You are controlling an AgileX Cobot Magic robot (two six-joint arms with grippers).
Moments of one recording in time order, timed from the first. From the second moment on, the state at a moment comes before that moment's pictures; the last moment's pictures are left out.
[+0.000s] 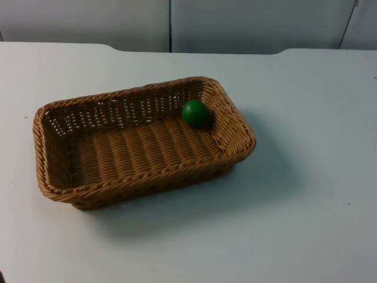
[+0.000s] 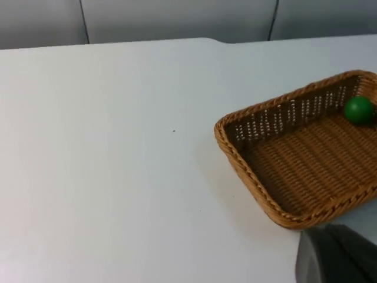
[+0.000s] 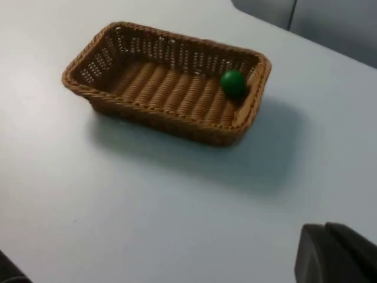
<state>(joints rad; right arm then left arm) 0.67 0.22 -0.63 -0.05 1.02 -0.06 0.03 0.22 -0.65 -0.18 1.03 0.15</state>
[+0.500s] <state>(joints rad) 0.67 0.00 -0.52 0.05 1.08 -0.05 -0.09 0.19 -0.61 -0.17 1.04 0.16</state>
